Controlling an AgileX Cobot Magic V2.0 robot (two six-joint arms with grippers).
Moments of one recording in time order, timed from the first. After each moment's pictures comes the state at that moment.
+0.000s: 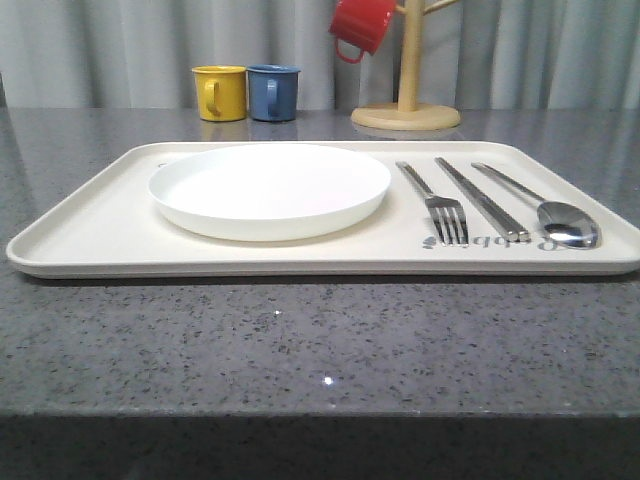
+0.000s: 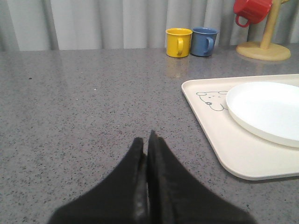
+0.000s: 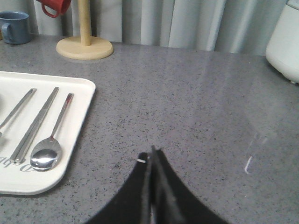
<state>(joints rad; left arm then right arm) -0.11 -0.01 -0.35 -0.02 0.58 0.01 -0.02 0.11 -0.41 -0.03 0.57 0.00</state>
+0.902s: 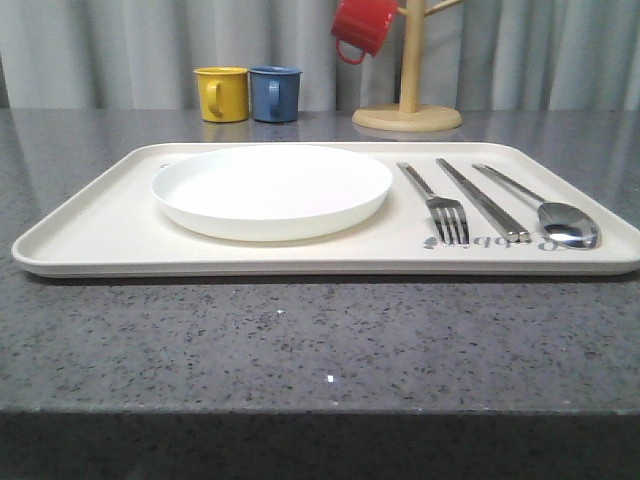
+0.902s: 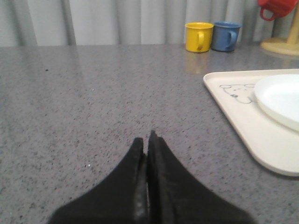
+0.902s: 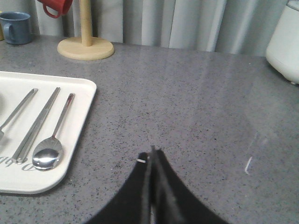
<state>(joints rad) -0.04 -0.01 -0.14 -0.01 0.35 0.01 -0.02 0.11 -0.41 -0.03 0.57 0.00</state>
